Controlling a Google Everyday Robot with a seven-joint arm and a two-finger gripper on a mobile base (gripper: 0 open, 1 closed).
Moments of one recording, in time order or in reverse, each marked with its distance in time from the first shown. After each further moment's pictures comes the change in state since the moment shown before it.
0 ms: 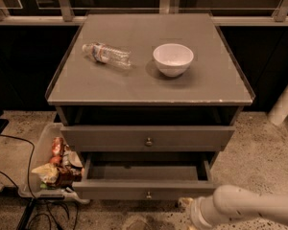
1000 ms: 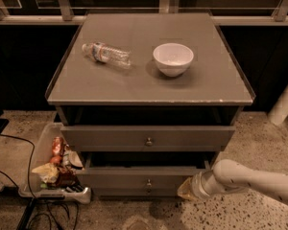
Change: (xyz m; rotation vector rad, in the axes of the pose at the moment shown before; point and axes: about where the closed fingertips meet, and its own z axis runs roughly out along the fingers) arm 0.014 -0.119 0.028 0.047 -0.081 0.036
